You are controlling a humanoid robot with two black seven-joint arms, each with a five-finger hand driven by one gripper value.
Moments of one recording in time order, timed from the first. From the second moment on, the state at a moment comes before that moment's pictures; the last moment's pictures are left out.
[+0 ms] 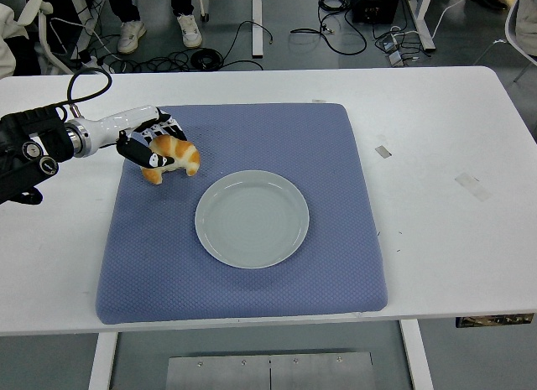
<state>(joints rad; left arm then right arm) -1.09 0.53 -0.10 -0.92 1.00 -0.09 -0.14 -0.07 0.00 0.10 0.12 -0.10 -0.09 0.22</state>
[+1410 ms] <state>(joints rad) -1.05 0.47 -0.11 -0.87 0.95 -0.07 -0.14 -0.07 0.00 0.10 0.12 -0.10 -0.09 0.22</state>
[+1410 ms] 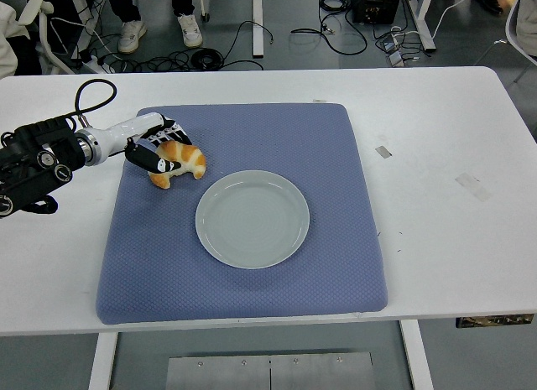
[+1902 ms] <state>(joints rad) -1.06 0.48 -0.15 -0.87 0.70 -0.07 -0.14 -0.07 0.00 0.10 0.12 -0.10 -0.09 0.22</state>
